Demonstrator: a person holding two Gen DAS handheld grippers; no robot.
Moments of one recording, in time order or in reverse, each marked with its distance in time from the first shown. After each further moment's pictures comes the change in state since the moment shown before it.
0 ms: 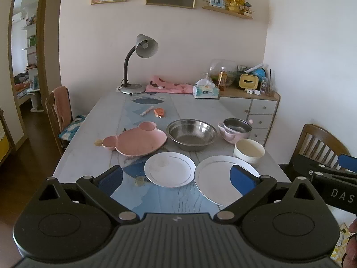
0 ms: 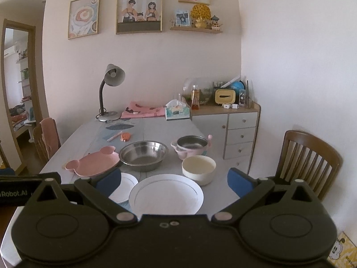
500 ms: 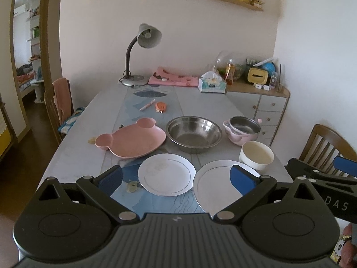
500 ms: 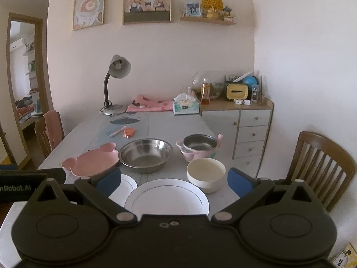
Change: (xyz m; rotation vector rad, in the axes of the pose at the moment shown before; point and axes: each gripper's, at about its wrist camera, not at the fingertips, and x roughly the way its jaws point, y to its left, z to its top) left arm 0.067 -0.019 0.024 -0.029 0.065 0.040; right arm 0.070 -0.016 0.015 -0.027 0.061 0.065
